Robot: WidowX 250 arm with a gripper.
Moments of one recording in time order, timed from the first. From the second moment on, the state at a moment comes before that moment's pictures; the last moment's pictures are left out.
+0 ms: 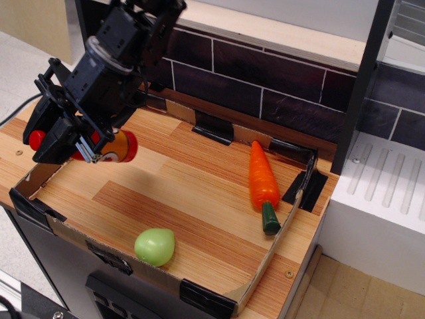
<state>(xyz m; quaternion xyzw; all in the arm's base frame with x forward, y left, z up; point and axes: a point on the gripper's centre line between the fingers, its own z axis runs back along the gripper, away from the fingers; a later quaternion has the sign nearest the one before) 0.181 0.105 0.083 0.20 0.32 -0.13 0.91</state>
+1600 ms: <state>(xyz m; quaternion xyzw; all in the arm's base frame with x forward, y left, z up) 0.173 0.072 0.076 0.12 0.64 -0.09 0.75</state>
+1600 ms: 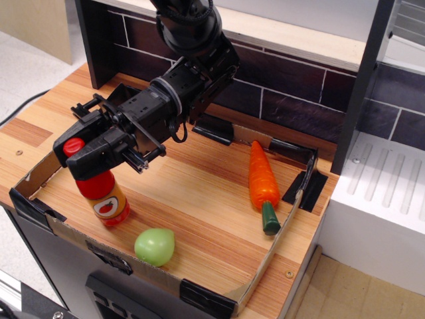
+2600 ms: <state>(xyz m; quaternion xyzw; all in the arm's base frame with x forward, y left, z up) 0.193 0.064 0.101 0.08 0.56 -0.14 0.81</state>
